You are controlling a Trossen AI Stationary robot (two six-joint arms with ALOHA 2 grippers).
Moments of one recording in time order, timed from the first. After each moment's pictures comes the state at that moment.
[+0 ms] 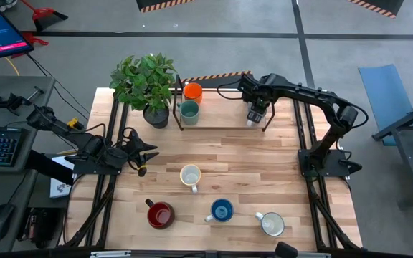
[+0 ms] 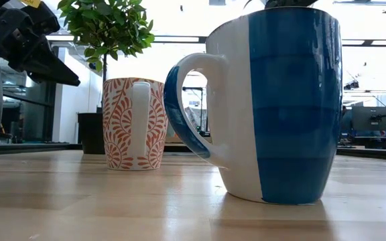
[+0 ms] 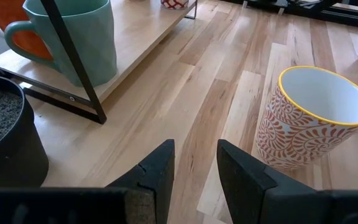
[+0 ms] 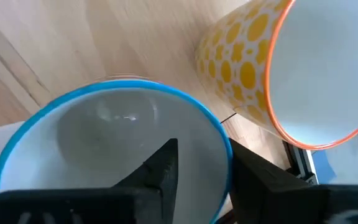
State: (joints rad) left arm -0.46 0.52 0.31 -0.39 -0.71 -0.50; right arm -0.58 1.68 1.39 -1.14 0.29 -0.14
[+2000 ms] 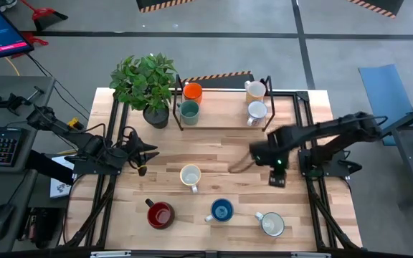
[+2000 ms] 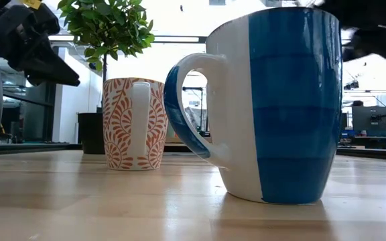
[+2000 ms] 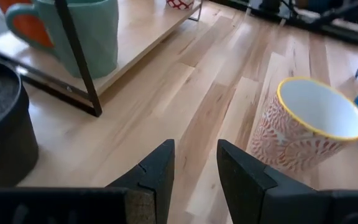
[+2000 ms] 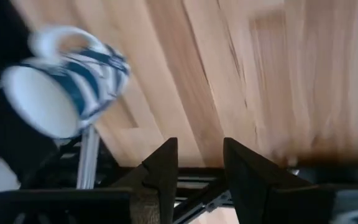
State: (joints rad) left arm -0.46 0.52 0.31 -0.39 -0.71 -0.60; right arm 0.15 1.40 1.14 -1.36 -0.42 0.44
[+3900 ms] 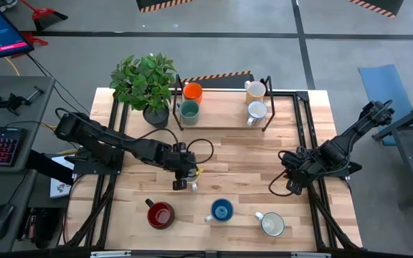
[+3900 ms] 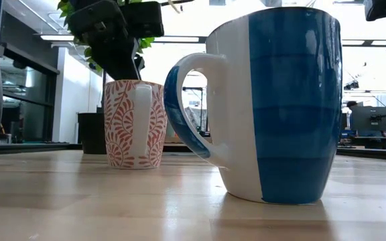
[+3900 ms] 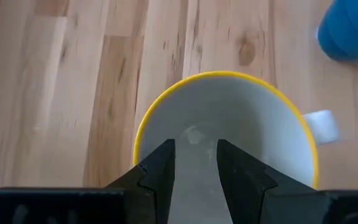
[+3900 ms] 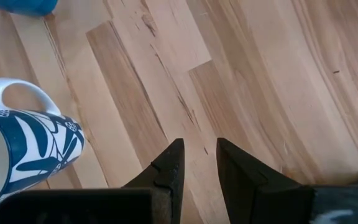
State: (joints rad) left arm -0.21 1.56 1.02 -0.51 -0.16 -0.23; right arm 0.66 0.93 0.82 -1.14 0.20 1.06
